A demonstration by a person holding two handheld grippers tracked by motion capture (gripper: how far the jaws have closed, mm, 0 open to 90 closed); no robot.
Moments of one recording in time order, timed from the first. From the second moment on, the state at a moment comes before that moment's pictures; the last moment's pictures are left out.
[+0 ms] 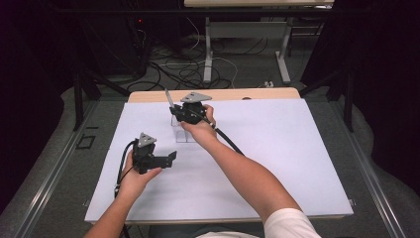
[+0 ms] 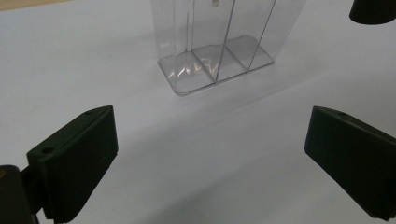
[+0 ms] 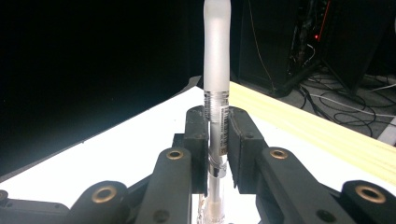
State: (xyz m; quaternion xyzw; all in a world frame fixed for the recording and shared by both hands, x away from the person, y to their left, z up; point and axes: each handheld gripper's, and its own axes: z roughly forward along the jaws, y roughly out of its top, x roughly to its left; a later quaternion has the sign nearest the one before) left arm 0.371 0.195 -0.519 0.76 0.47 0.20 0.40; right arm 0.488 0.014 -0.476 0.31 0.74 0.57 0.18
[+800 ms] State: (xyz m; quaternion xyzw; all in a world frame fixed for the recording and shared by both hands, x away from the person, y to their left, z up) left arm 0.372 0.193 -0.521 0.77 0.47 0.19 0.40; right arm 0.478 0.001 -0.466 0.31 0.76 0.54 0.18
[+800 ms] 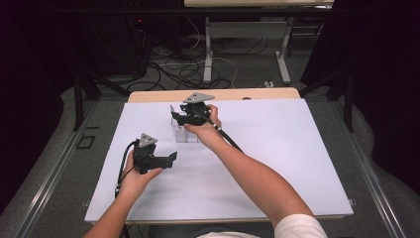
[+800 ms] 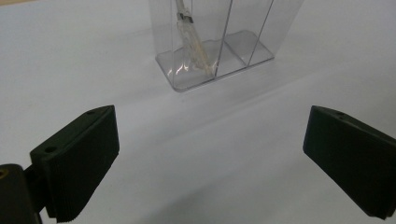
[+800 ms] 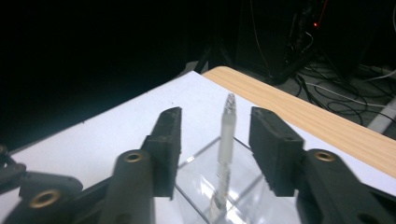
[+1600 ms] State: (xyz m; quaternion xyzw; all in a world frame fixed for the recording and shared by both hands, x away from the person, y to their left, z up) left arm 0.377 0.194 -0.524 0.77 0.47 0.19 0.39; right arm 0.453 -0.125 -0.470 0.41 0.76 0.45 0.23
